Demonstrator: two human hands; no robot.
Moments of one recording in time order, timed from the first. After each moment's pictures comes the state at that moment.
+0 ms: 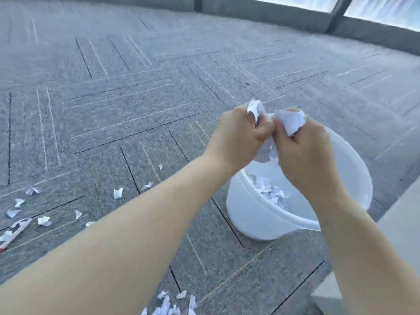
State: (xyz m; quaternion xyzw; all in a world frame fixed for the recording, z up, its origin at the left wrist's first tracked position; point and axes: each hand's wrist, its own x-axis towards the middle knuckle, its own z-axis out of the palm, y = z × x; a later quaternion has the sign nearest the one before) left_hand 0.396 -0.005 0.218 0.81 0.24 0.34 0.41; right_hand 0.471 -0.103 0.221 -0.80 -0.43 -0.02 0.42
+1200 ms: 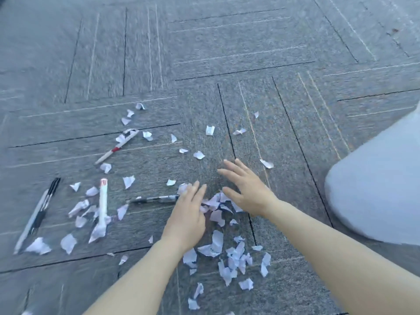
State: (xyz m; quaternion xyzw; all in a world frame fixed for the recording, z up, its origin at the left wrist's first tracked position) left_hand 0.108 -0.033 -0.031 0.79 0.53 0.03 0.31; right_hand 0.310 -0.017 -0.038 -0.62 -0.71 0.32 0.07
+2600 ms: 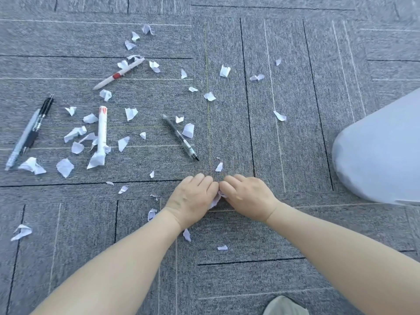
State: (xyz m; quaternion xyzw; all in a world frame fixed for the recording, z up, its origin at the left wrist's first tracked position) left_hand 0.086 -0.113 -0.076 0.93 0.37 0.10 0.02; right_hand 0.269 -0.126 -0.069 -0.43 -0.90 0.07 0.08
